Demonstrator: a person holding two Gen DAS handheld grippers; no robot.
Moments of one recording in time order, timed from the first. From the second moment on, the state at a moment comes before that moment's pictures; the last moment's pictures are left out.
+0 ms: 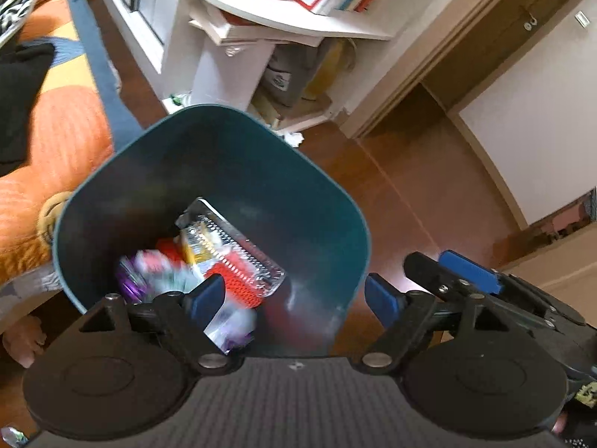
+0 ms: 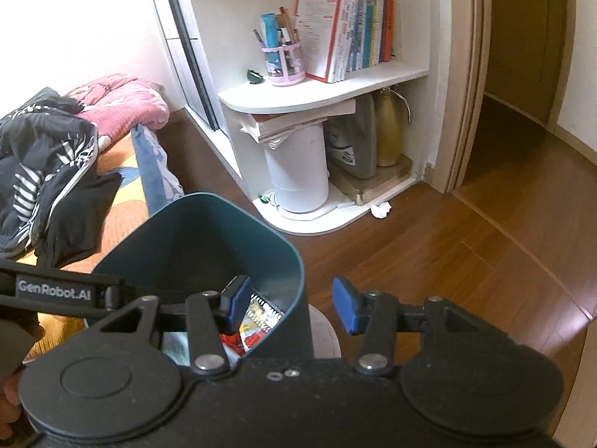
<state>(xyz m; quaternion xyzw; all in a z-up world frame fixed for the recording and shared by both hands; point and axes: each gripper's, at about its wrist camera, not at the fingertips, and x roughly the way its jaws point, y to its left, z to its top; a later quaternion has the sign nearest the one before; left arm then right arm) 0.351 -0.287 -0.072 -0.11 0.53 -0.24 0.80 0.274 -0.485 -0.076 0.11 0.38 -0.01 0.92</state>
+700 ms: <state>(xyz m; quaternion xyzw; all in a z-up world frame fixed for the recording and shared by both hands) 0.288 -0.200 0.009 -0.09 0.44 -0.19 0.87 0.265 -0.407 -0.032 0.09 0.35 0.08 0.93</state>
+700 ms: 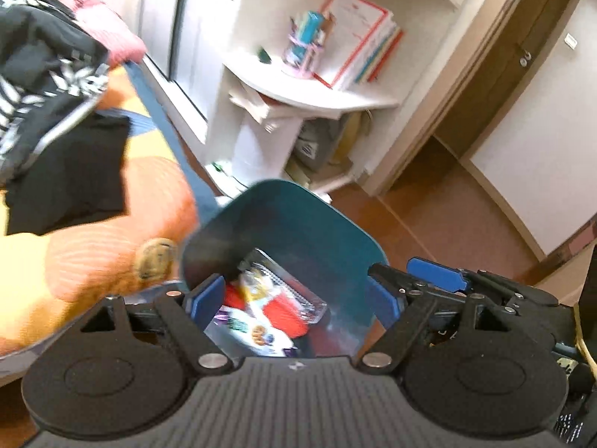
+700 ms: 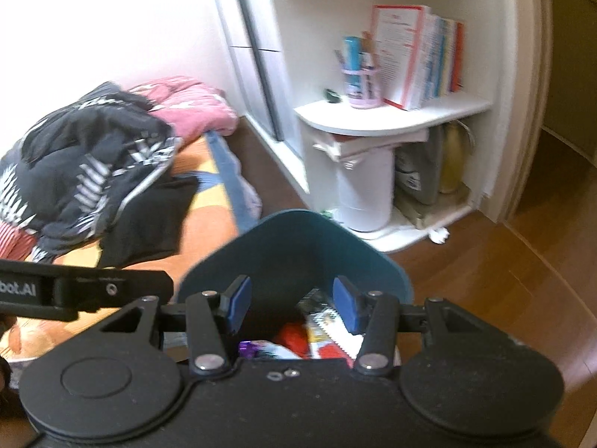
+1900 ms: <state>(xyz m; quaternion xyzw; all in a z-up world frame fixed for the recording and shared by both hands) 0.176 0.158 -0.182 -0.19 0.54 0.11 0.82 0.203 -0.070 -0.163 -0.12 0.46 0.40 0.78</state>
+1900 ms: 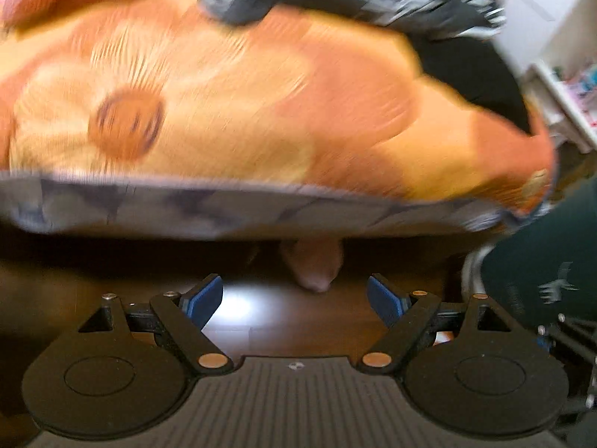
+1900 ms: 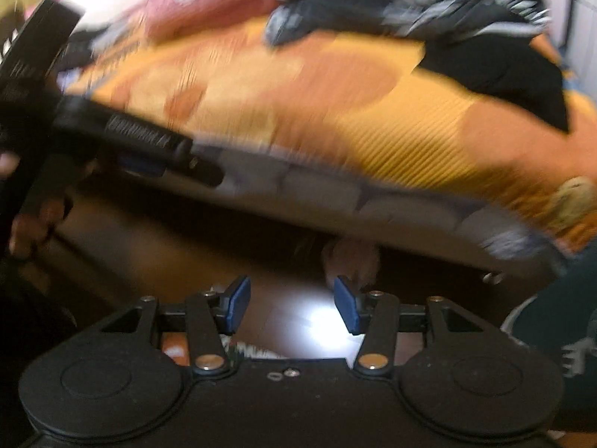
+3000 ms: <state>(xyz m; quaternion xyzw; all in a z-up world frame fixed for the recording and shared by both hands) 0.179 0.244 -0.547 -0.24 0.79 0.23 0.52 0.158 0.046 -0.500 -0.41 0.53 0.53 0.53</state>
